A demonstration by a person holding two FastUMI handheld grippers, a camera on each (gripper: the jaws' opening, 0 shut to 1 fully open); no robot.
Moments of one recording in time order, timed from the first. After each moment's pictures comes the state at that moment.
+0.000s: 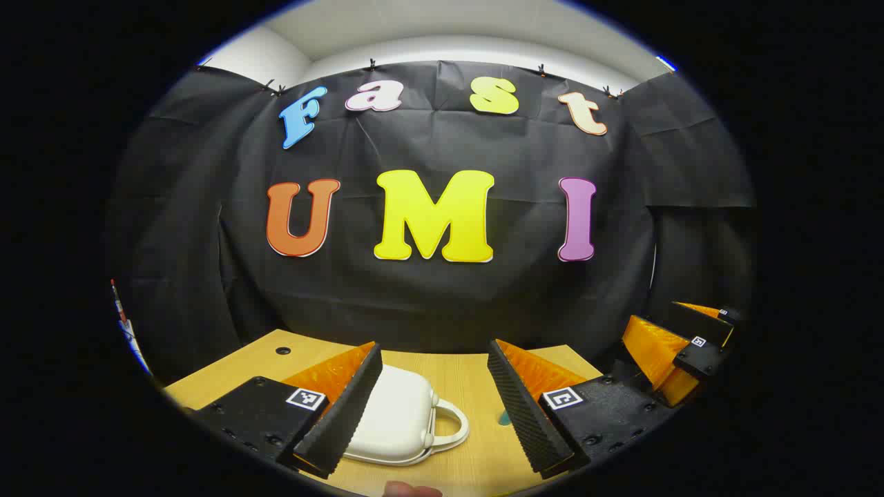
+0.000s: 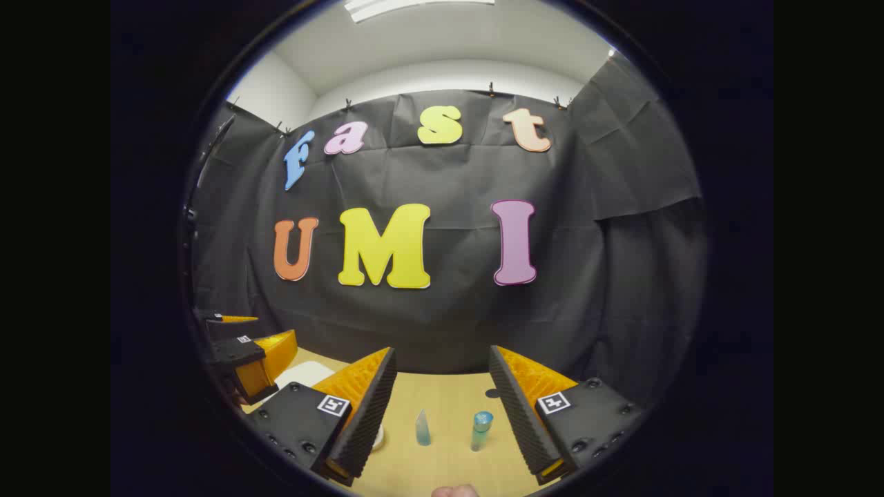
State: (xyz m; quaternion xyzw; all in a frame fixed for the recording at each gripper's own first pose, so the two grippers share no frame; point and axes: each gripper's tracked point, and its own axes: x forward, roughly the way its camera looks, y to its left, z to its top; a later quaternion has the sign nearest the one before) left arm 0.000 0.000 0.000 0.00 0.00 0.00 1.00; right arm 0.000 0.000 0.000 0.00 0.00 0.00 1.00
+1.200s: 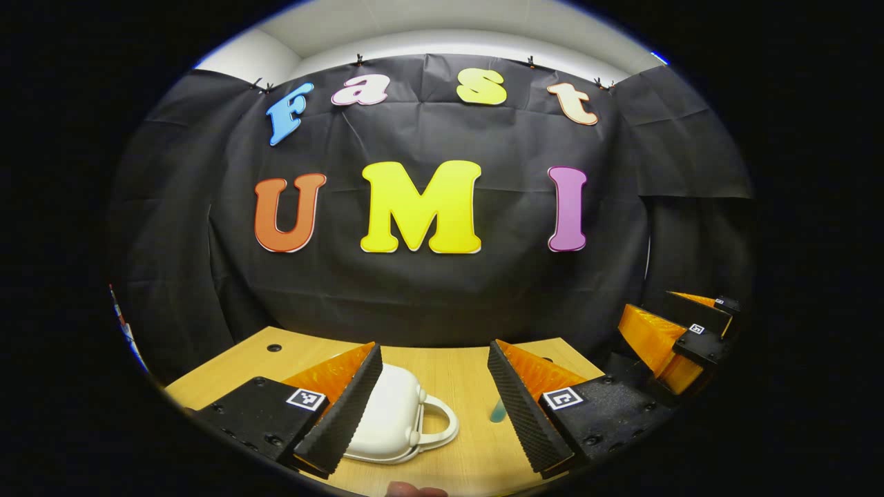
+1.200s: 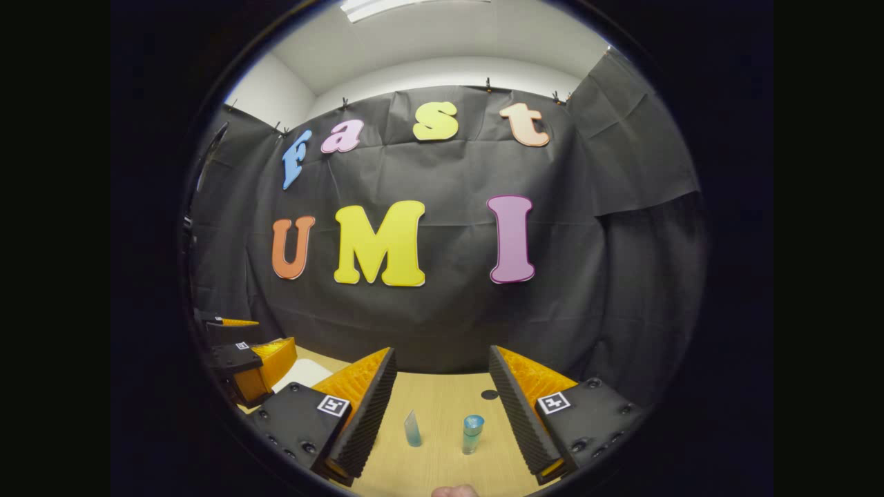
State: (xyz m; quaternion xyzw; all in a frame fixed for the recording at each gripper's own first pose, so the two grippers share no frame) left arm 0.011 -0.026 -0.018 0.00 0.02 -0.02 1.00; right arm 0.015 -0.025 -0.006 0.00 0.01 0.01 1.00
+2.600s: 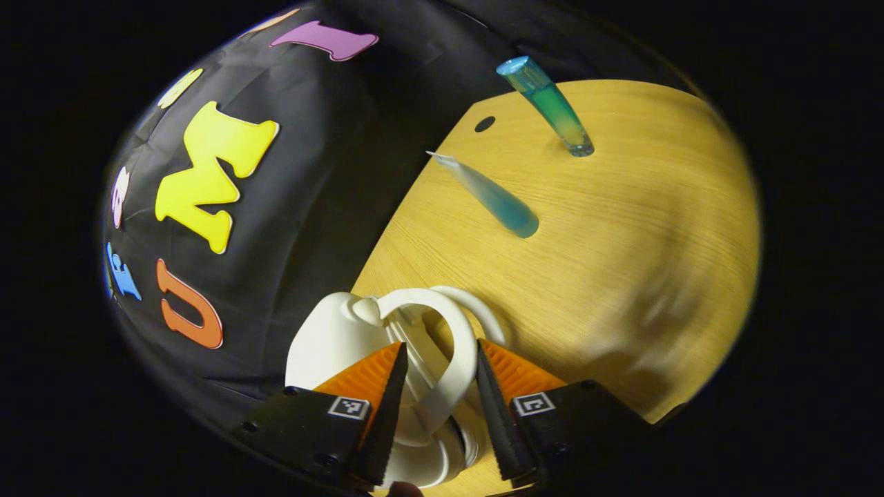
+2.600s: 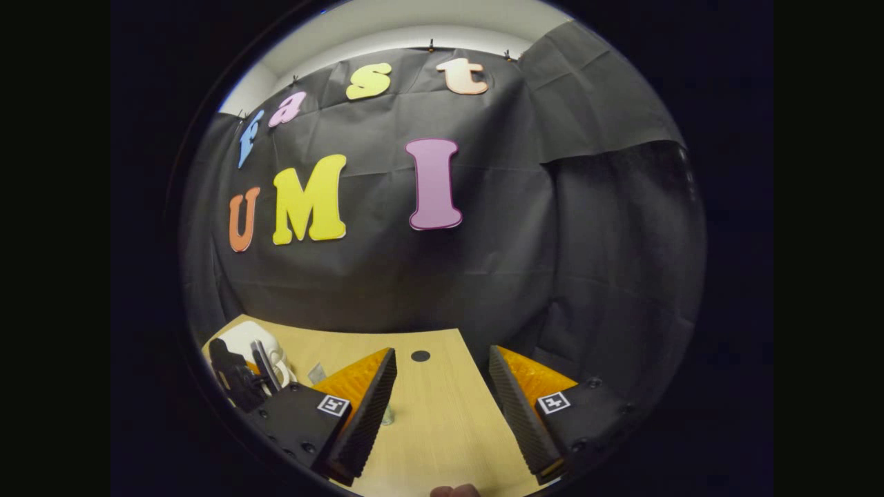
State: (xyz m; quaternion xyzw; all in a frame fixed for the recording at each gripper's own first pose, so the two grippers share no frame) left arm 0.083 -0.020 -0.274 0.50 0.27 -0.11 0.82; right arm 0.020 -0.185 -0.087 0.02 0.09 -0.09 0.99
